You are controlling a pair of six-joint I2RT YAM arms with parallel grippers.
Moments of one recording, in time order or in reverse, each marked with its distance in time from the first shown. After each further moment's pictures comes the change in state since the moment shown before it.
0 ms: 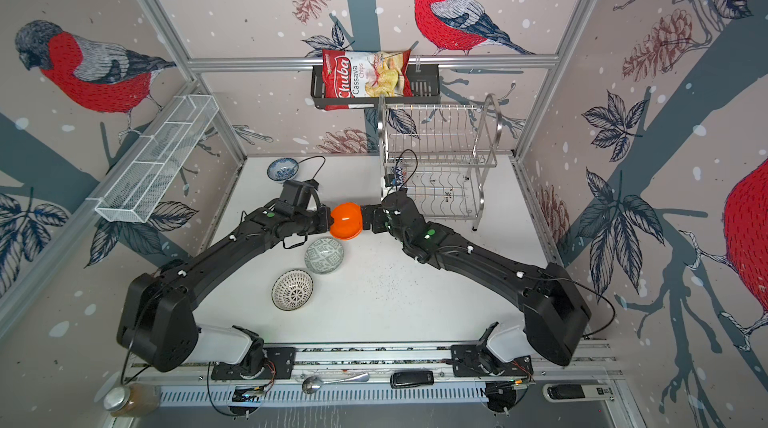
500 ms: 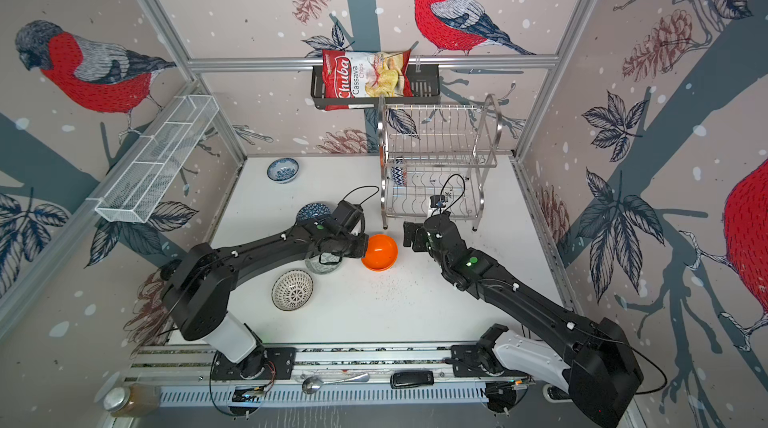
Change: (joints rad) left arm -0.275 0.232 0.048 0.021 -0.062 -0.064; right arm -0.118 -0.301 -0.285 -0.090 0.038 0.025
